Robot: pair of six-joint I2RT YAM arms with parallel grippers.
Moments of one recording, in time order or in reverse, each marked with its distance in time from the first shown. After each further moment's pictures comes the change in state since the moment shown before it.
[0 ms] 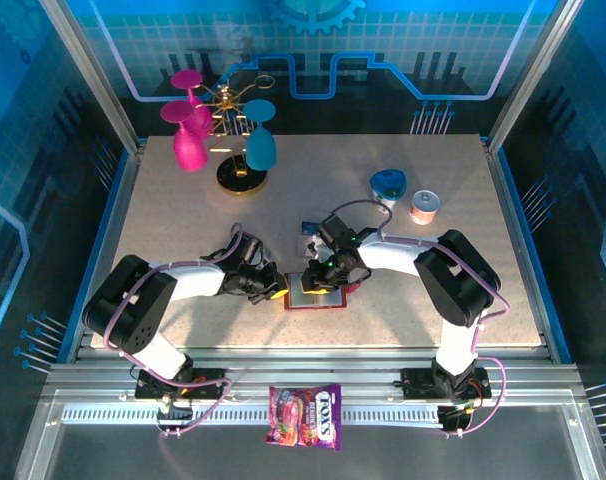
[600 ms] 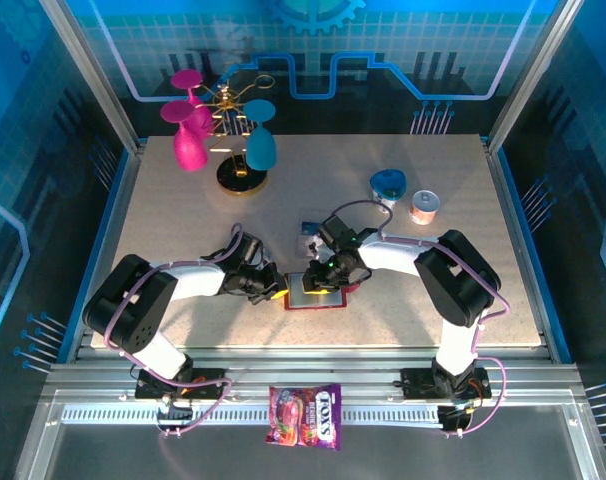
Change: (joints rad) left arm 0.000 0.005 0.000 -0.001 0.000 0.000; right arm -0.001 -0.004 -0.008 0.002 0.013 0.000
